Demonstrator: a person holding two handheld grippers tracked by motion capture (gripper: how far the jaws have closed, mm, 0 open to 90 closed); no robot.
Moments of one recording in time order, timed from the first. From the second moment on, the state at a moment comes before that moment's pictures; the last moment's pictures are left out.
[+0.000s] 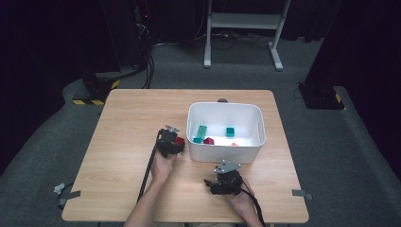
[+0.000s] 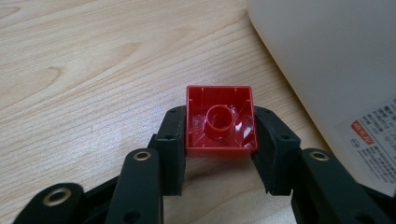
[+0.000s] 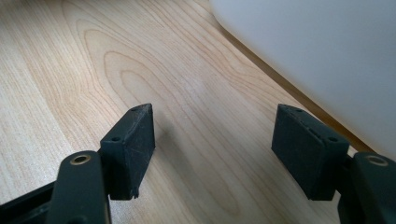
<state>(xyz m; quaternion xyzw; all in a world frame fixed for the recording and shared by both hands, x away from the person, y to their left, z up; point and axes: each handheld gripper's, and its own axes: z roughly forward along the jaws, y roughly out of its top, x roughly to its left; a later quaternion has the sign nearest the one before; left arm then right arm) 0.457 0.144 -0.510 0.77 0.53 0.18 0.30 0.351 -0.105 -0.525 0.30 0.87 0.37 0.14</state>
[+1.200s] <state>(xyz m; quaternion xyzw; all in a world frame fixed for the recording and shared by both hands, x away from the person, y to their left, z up) 0.431 0.174 -0.451 0.76 0.51 0.15 0.38 0.352 -0.105 -0.525 0.30 0.87 0.37 0.14</state>
